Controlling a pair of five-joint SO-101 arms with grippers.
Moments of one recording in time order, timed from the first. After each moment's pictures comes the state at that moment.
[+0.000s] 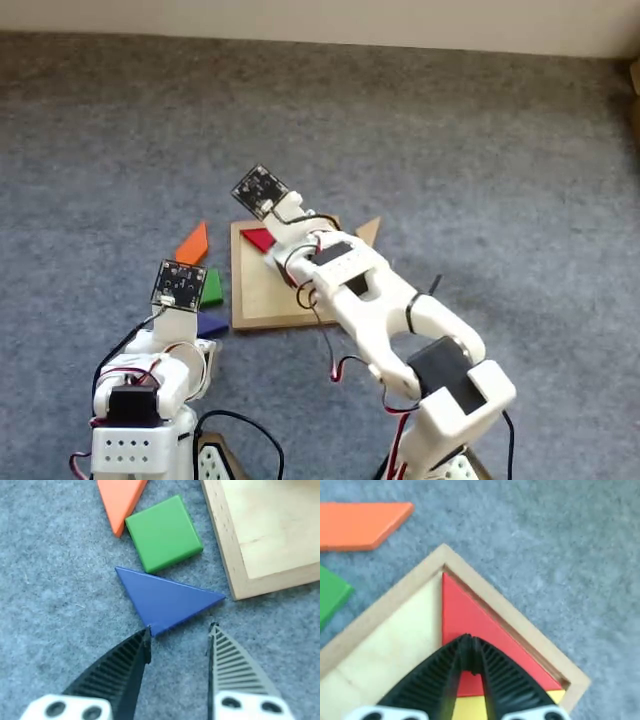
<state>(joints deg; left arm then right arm) -6.2 -101.8 96.0 75.8 -4.8 -37.3 9.0 34.1 18.1 23.5</state>
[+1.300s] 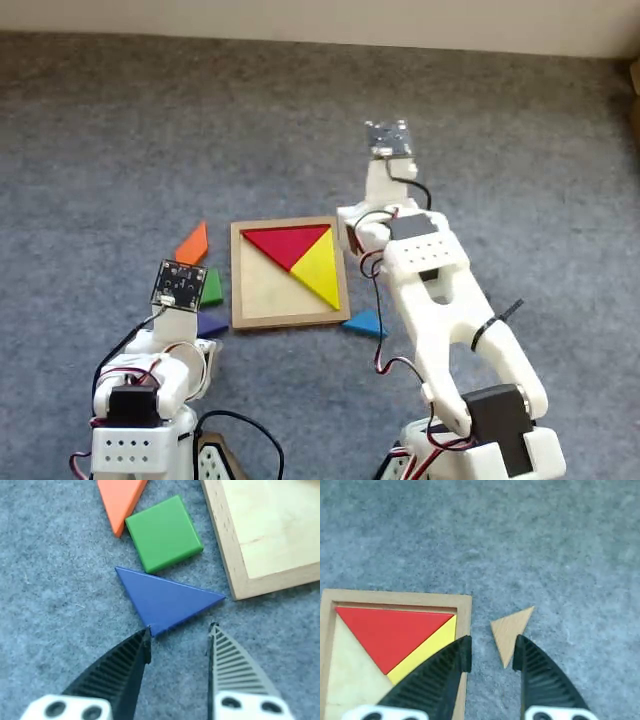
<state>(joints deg) -6.2 -101.8 96.0 75.8 -4.8 -21.1 -9.9 32.5 40.0 -5.6</state>
